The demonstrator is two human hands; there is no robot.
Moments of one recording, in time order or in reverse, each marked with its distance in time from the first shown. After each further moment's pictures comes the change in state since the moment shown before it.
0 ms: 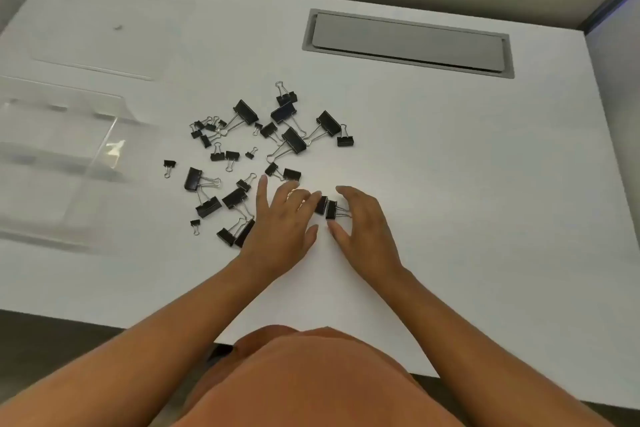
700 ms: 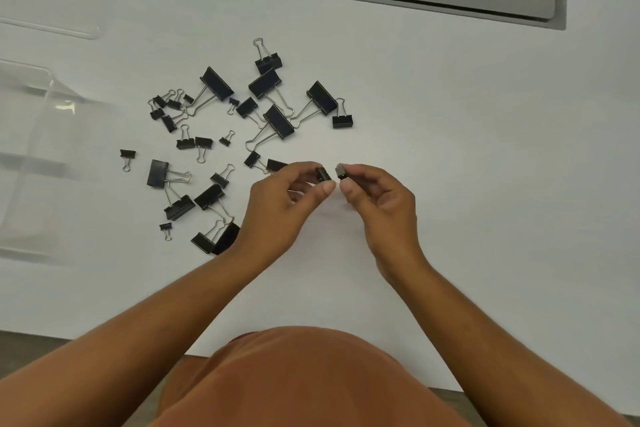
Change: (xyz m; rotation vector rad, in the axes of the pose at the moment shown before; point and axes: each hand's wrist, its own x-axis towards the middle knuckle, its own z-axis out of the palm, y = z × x) left_hand 0.056 0.012 -0.029 -1.132 -0.134 -0.559; right_hand 0.045 -0.013 -0.039 0.923 0.078 0.531
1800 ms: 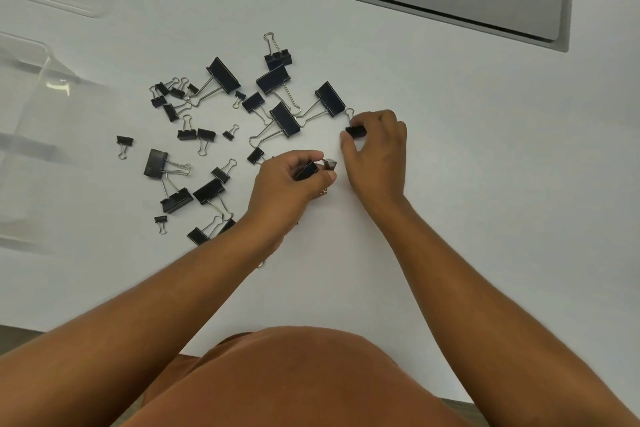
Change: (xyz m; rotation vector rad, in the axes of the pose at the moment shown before) left_hand 0.023 -0.001 0.004 -0.401 0.040 -0.267; right_hand 0.104 0.018 0.022 -0.960 0.209 -0.482
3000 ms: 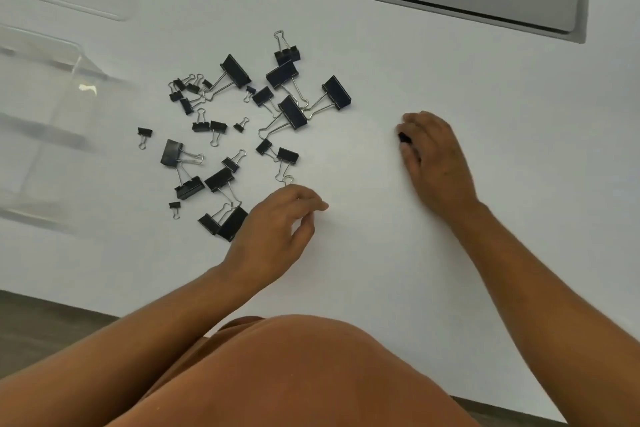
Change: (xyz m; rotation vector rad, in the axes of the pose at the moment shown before) left_hand -0.054 -0.044 -0.028 0.845 -0.043 0.684; right_hand 0.002 0.095 -0.061 -0.145 -0.140 -0.437
